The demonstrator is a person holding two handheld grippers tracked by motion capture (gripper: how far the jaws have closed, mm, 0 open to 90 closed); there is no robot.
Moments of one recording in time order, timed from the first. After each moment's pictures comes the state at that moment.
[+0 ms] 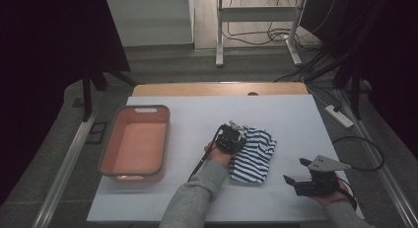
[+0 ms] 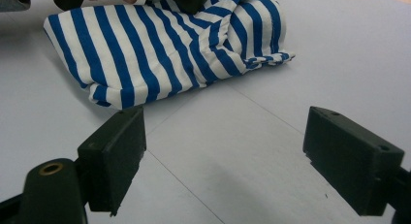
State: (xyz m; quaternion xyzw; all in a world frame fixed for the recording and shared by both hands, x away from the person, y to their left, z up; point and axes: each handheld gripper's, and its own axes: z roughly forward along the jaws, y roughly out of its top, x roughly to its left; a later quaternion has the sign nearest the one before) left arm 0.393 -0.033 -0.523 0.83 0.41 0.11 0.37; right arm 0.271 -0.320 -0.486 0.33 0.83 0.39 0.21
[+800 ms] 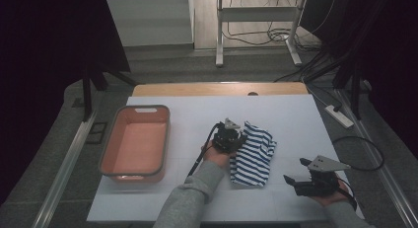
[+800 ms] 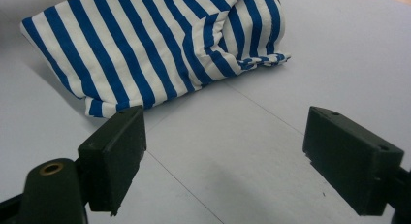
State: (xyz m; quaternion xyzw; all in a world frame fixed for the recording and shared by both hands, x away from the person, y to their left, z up) left arm 0.377 -0.016 -0.497 0.80 0.40 0.09 0.44; right arm 0.271 -0.319 -0.486 0.33 0.83 0.39 0.21
